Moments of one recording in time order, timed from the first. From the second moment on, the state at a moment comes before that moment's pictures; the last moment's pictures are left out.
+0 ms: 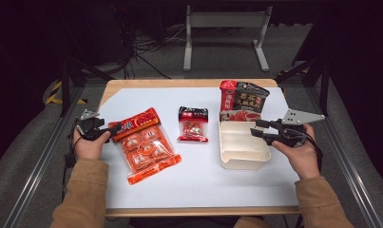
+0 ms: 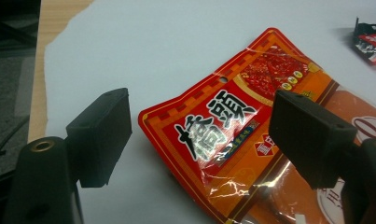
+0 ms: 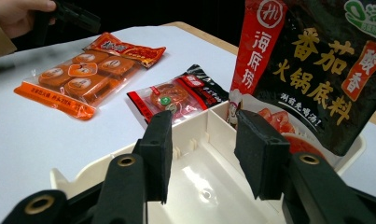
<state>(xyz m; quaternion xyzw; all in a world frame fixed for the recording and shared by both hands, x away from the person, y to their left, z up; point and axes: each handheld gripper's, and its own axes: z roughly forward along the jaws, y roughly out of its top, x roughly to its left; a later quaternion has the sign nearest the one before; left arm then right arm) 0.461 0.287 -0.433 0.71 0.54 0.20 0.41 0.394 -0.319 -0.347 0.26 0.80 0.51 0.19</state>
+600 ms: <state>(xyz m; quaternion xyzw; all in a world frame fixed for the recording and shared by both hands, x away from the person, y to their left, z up) 0.472 0.293 -0.450 0.71 0.57 0.15 0.38 0.394 -0.313 -0.350 0.25 0.81 0.50 0.19</state>
